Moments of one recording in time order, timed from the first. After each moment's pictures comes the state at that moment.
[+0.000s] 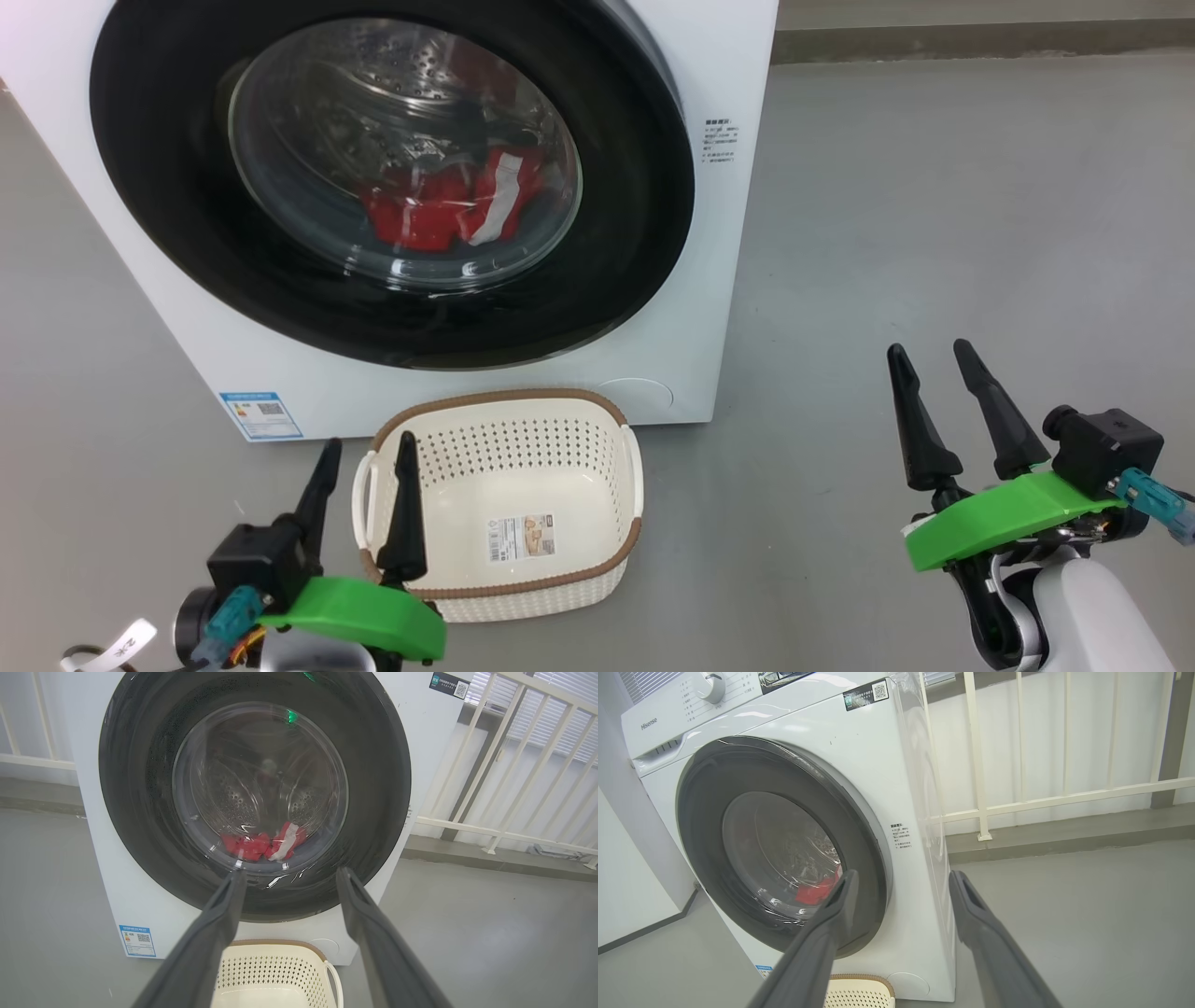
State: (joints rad) left arm -0.19 0.08 -0.21 0.24 -0.41 0.14 -0.20; right arm -0.19 -0.04 -0.01 0.25 0.42 0.13 -0.16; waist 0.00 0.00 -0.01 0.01
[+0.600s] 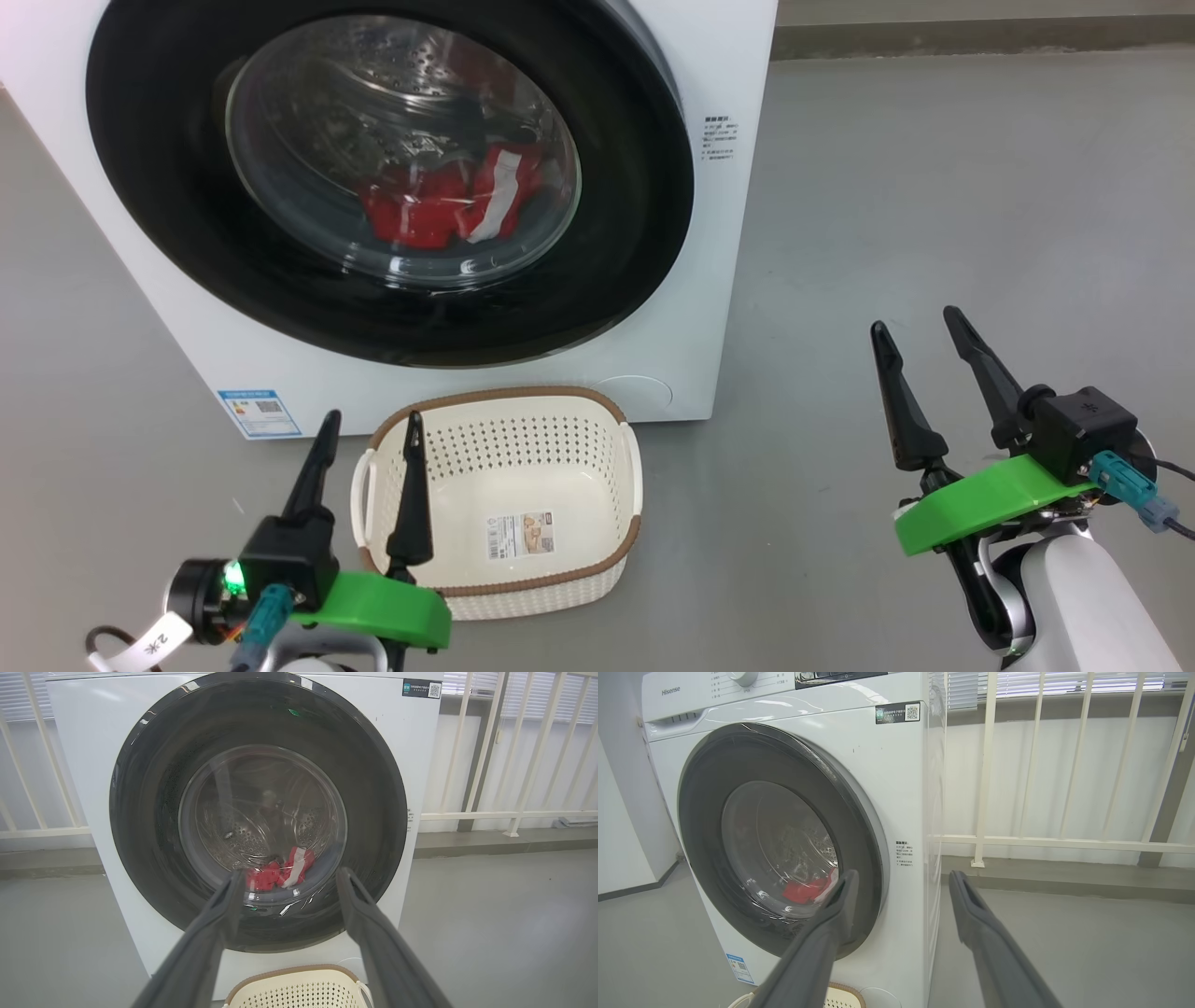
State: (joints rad) left arm -0.22 0.10 -0.25 0.23 -0.23 0.19 -0.25; right arm -0.23 -0.04 0.01 0.24 0.24 0.13 -0.19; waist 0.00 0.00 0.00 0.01
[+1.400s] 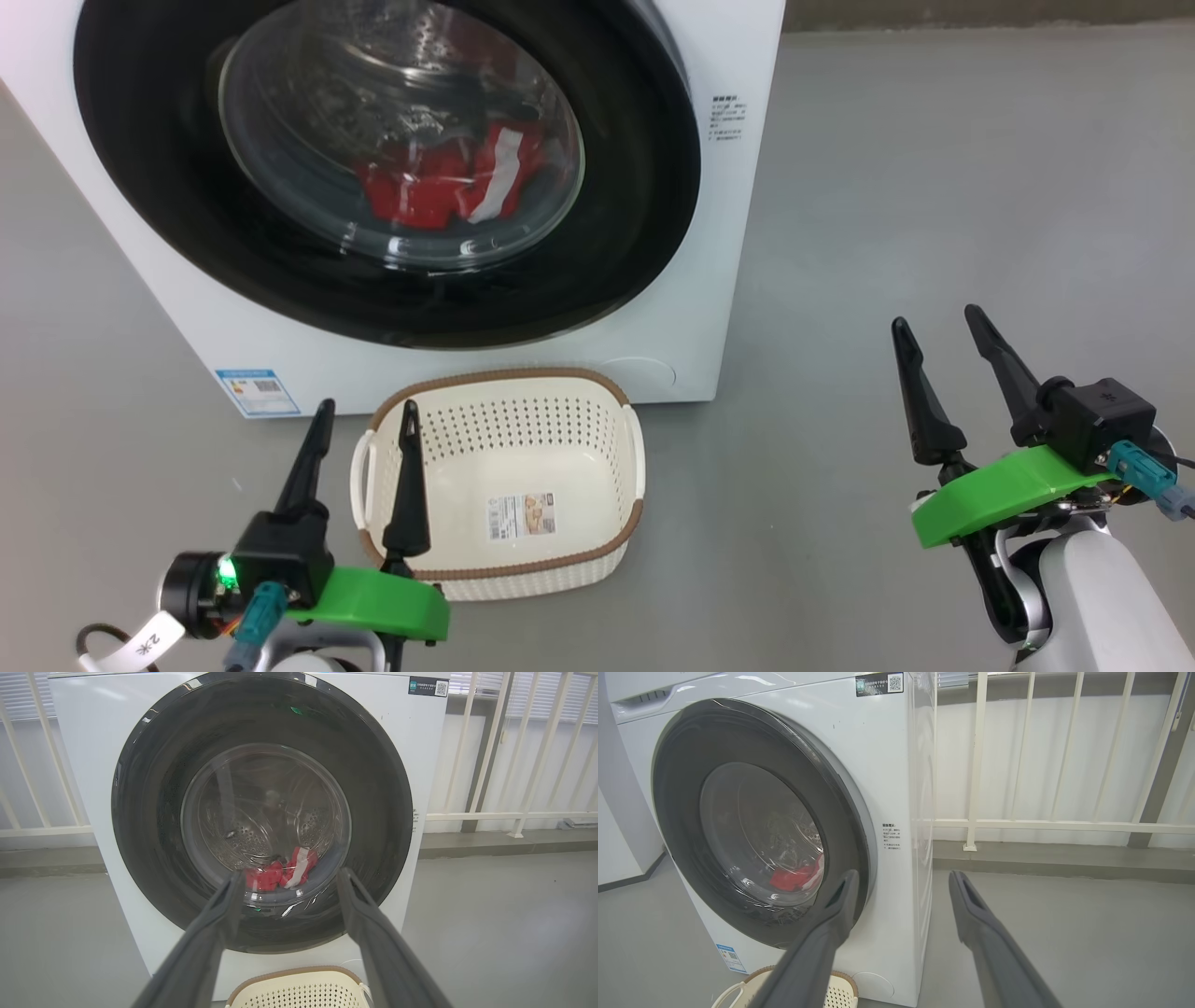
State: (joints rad) left arm -0.23 0.11 -0.25 0.20 -0.23 0.20 -0.25; right arm -0.24 -0.05 -0.03 0.24 0.24 0.13 -0.15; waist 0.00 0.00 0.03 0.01
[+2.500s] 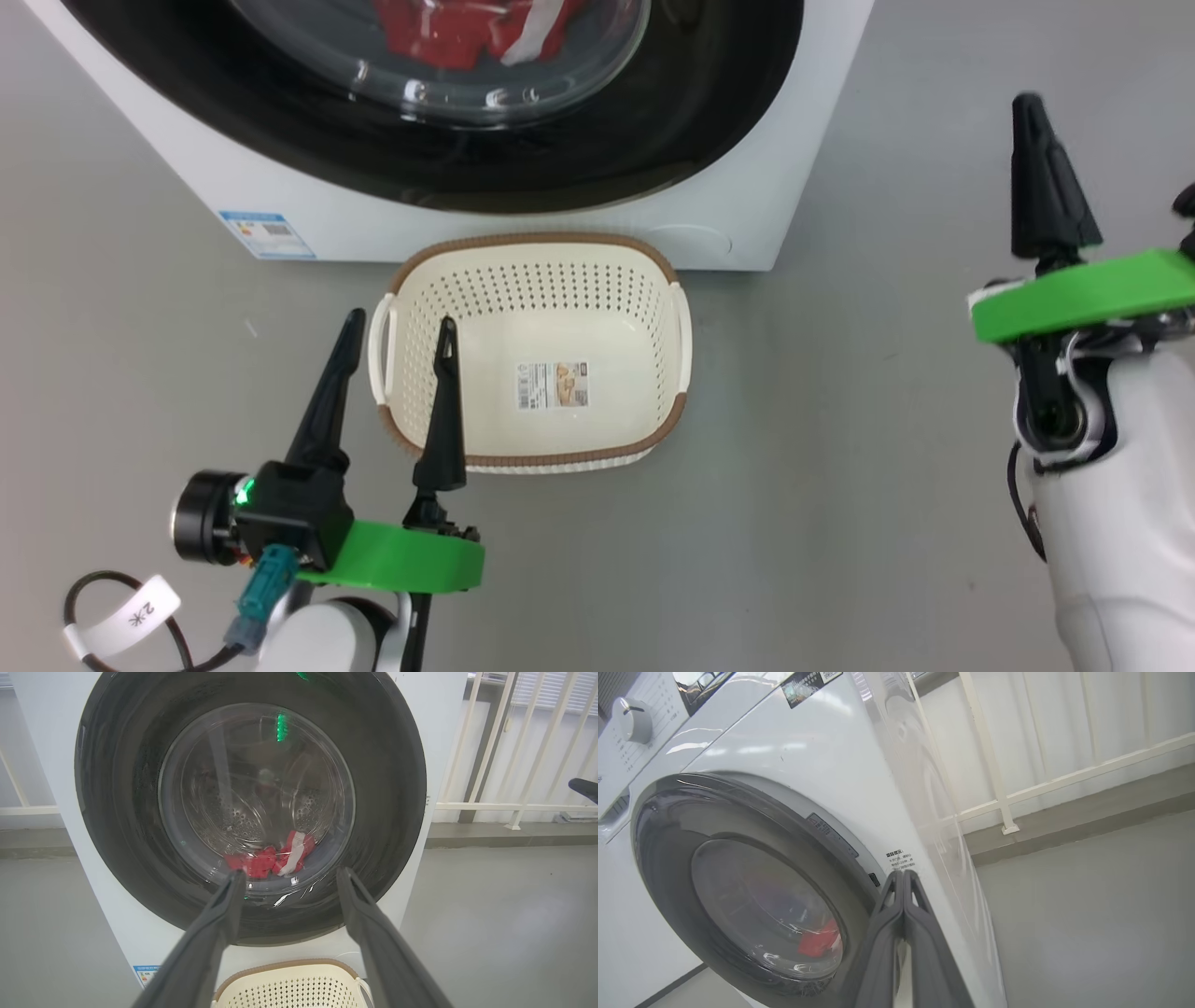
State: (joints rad) left arm -0.31 0.11 -0.30 0.07 -0.23 0.21 -0.24; right arm -0.54 -0.05 -0.08 0.33 0.56 0.13 -0.16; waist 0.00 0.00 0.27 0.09
